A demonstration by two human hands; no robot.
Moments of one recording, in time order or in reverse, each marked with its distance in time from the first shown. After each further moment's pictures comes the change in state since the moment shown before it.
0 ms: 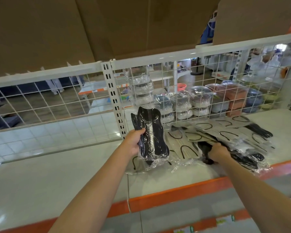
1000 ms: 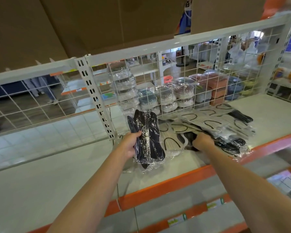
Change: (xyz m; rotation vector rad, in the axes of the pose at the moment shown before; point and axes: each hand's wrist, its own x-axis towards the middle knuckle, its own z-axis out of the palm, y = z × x) left_hand 0.001 -0.024 0.029 0.138 -0.055 -0.094; right_hand -0.002 -0.002 -0.001 0.056 -0.020 -0.037
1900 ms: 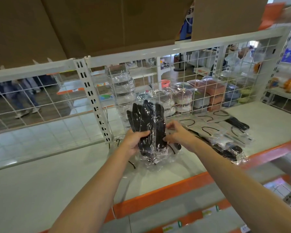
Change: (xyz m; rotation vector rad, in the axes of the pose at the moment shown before) left_hand 0.020 0.010 0.010 -0.040 -0.031 0.132; right_hand -0.030 -0.064 -0.021 0.755 -0.267 -0.425
